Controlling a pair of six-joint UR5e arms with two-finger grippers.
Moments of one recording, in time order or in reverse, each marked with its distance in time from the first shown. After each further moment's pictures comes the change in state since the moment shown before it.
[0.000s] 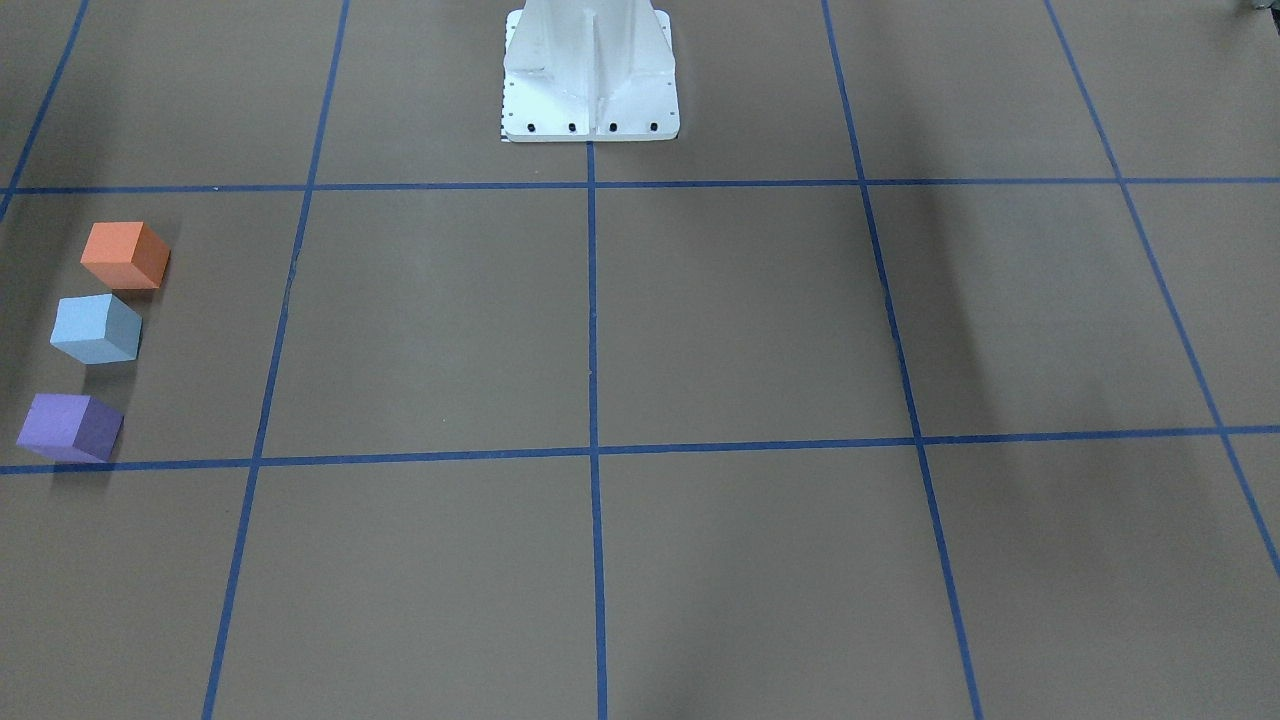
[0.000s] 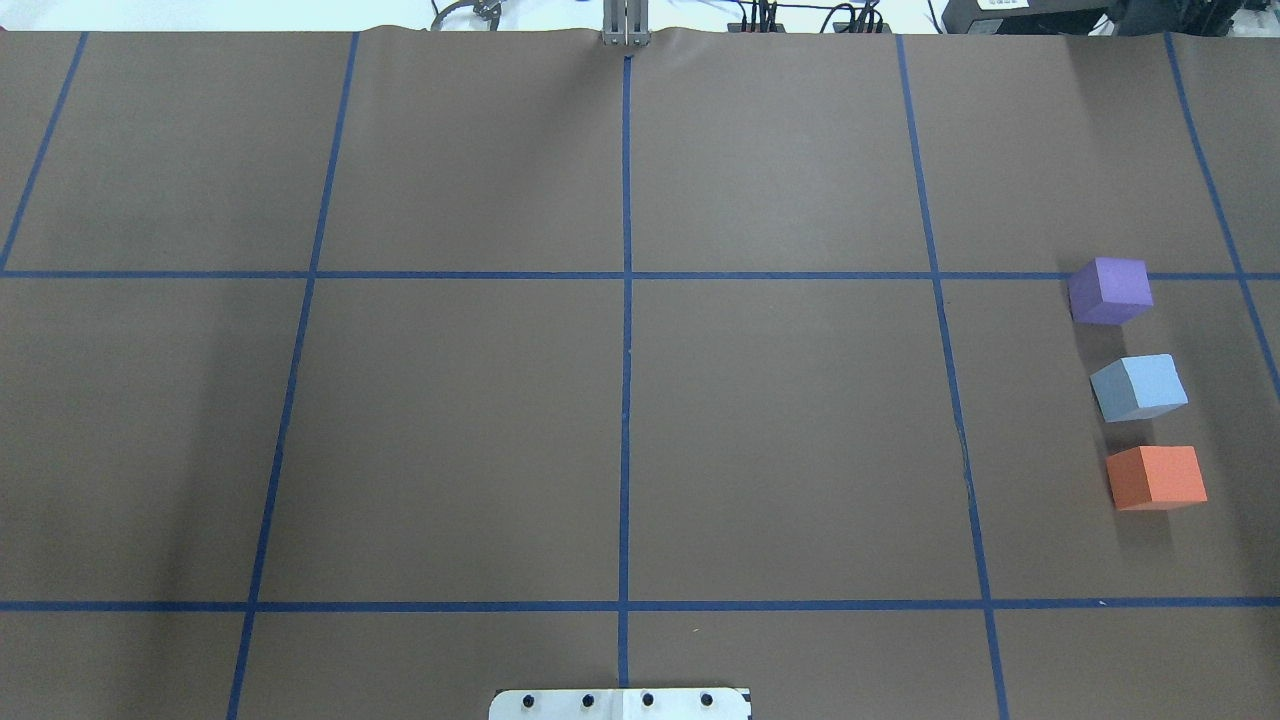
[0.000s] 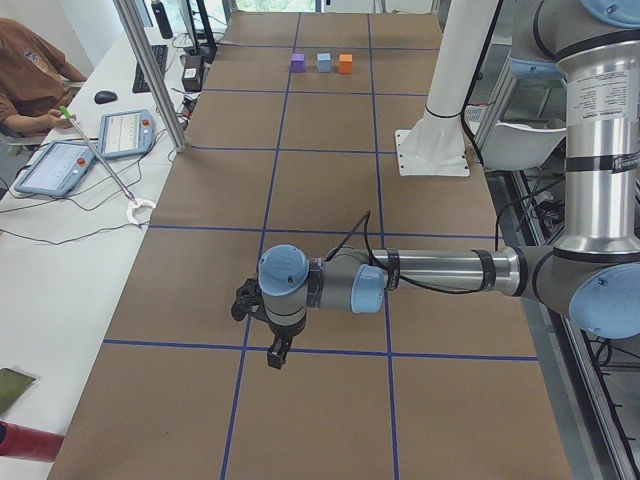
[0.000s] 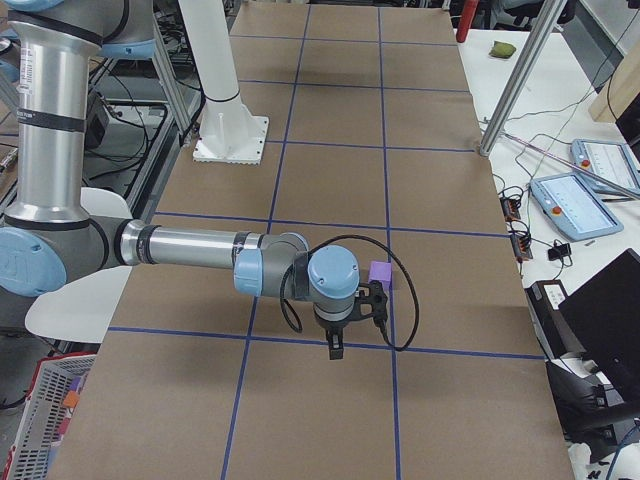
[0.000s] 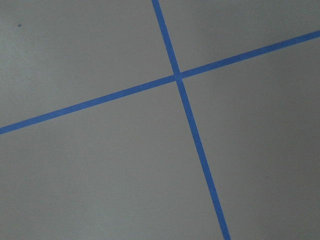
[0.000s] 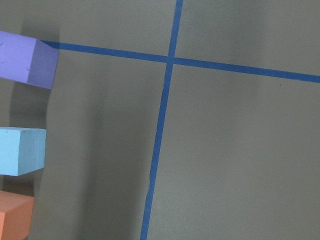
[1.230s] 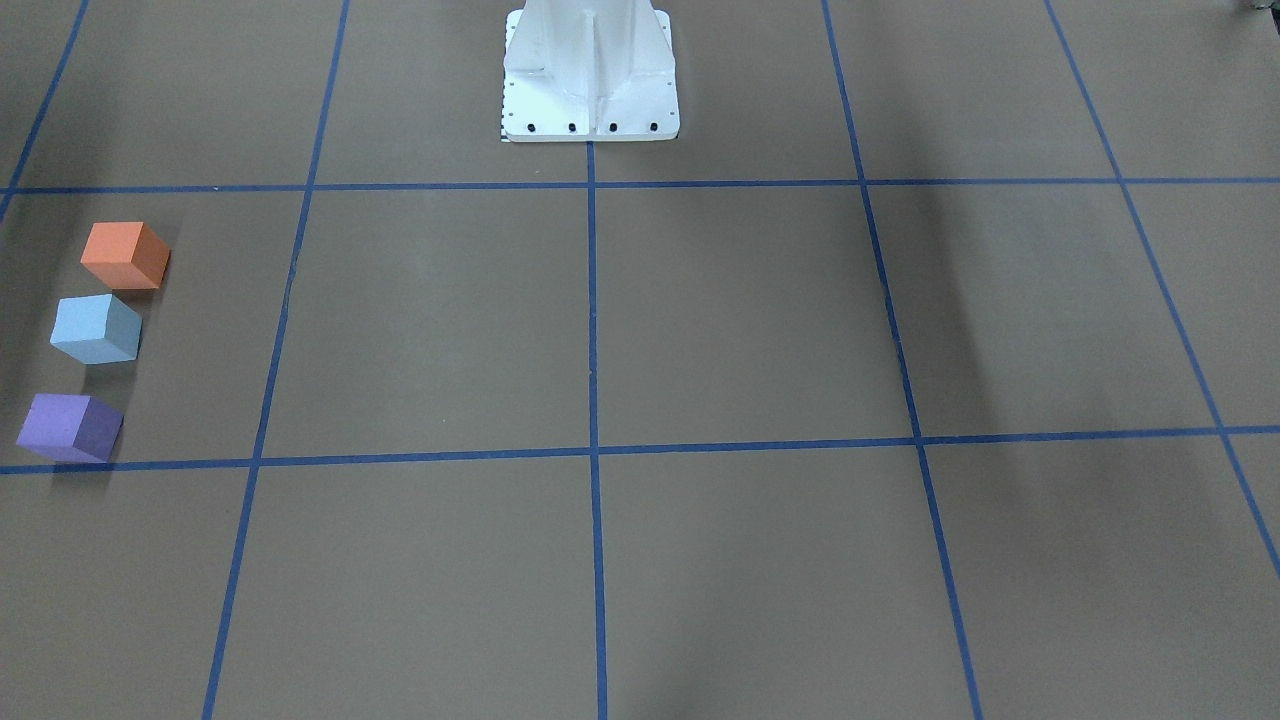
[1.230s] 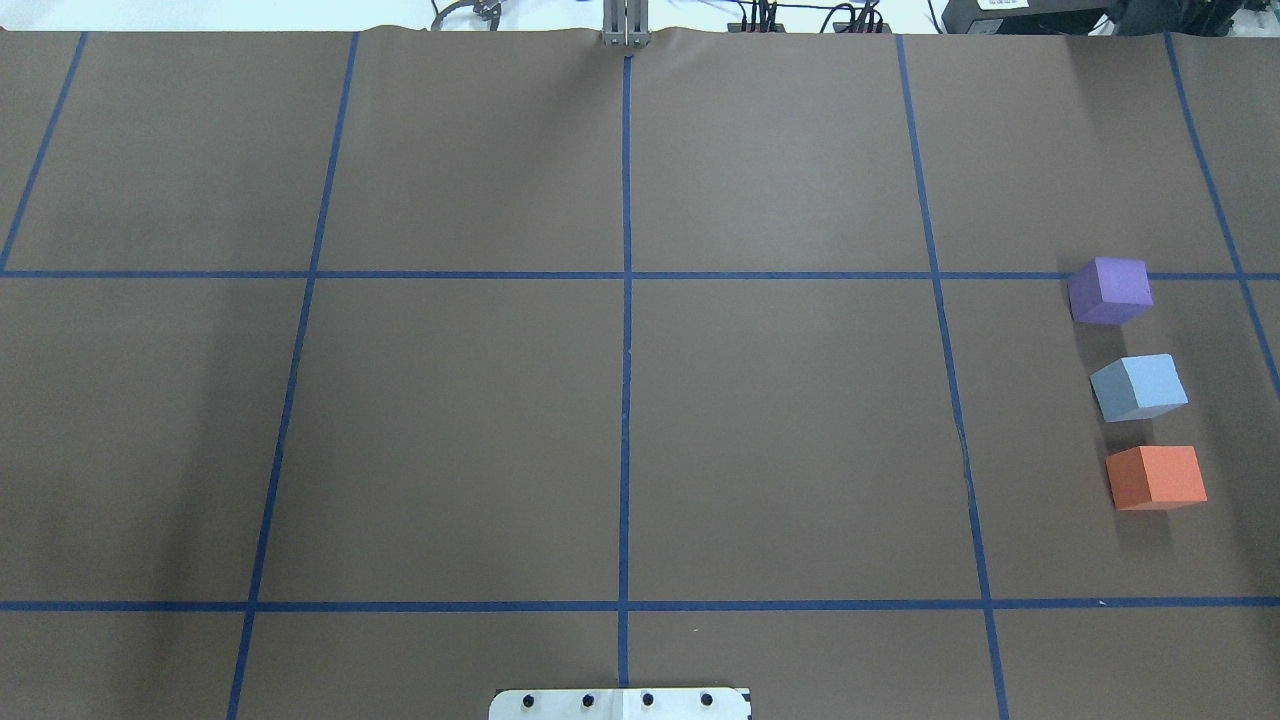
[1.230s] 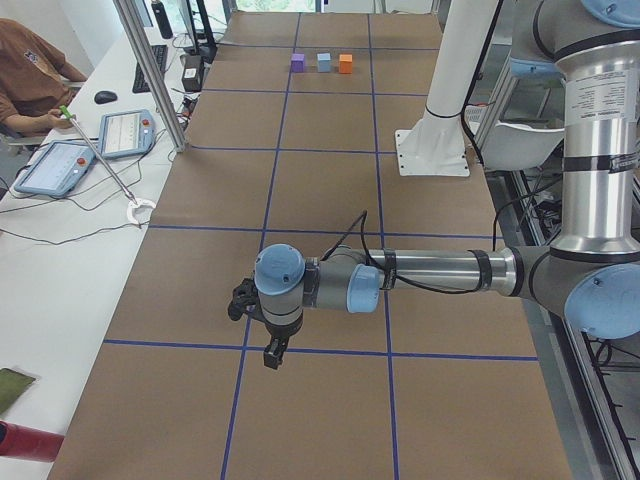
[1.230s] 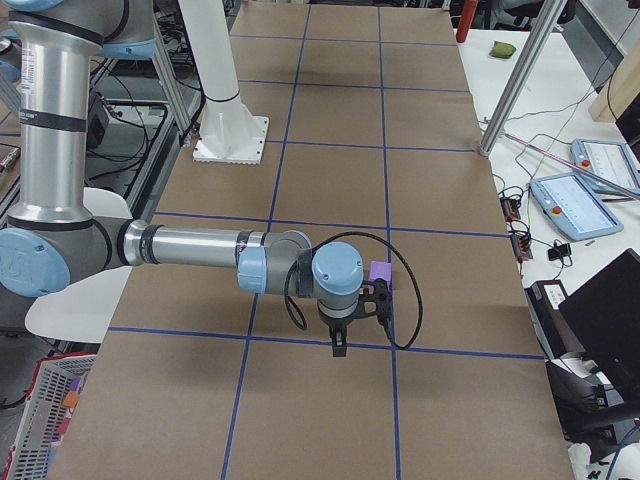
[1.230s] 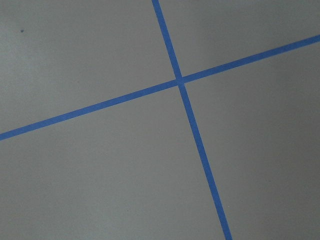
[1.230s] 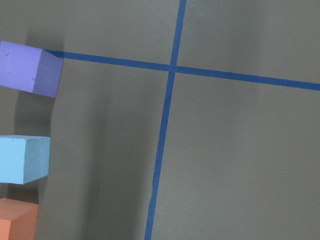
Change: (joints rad) left arm 0.001 -0.012 0.013 -0.001 0.007 0.000; right arm 0.000 0.015 0.000 0.000 0.000 0.093
